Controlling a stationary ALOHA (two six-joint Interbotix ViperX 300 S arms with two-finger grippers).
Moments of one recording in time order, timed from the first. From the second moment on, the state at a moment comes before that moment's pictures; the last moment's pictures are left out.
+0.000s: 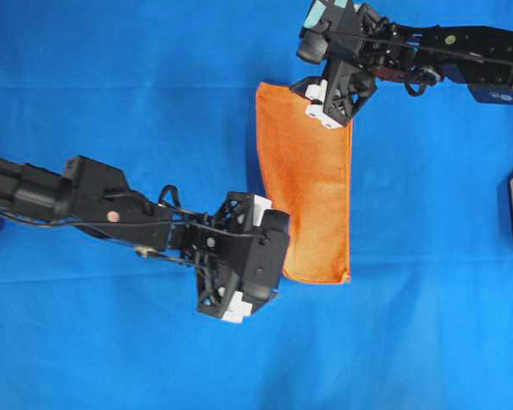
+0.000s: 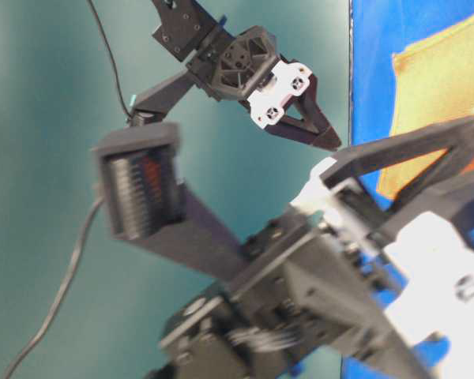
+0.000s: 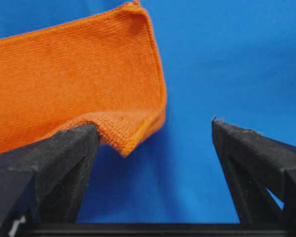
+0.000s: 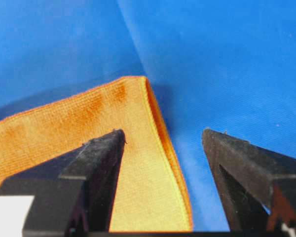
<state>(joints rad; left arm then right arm) -0.17 0.22 0.42 -0.02 0.16 0.12 -0.42 0.00 0.61 -0.06 0.15 0.00</state>
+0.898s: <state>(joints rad) 0.00 -0.30 0.88 -0.02 -0.11 0.10 -0.25 -0.78 1.14 -0.04 0.04 0.09</state>
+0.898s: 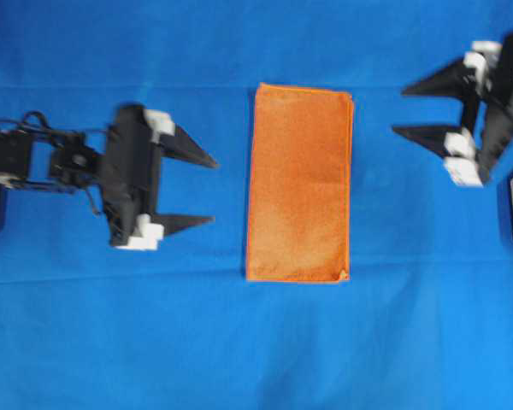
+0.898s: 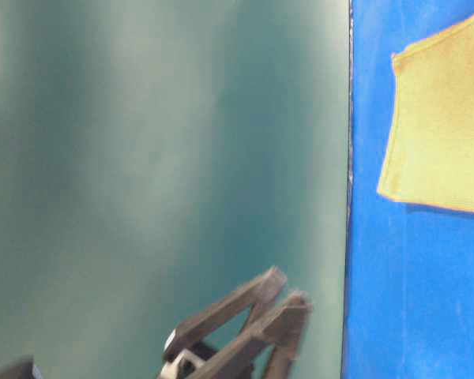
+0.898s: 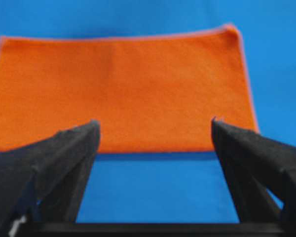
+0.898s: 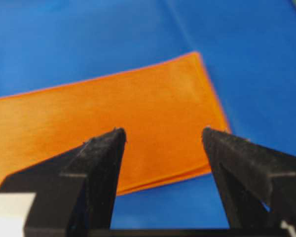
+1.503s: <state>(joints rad) 0.05 -0.37 0.98 -0.03 -0.27 0.06 -0.25 -0.76 1.22 -0.04 -0.09 0.12</state>
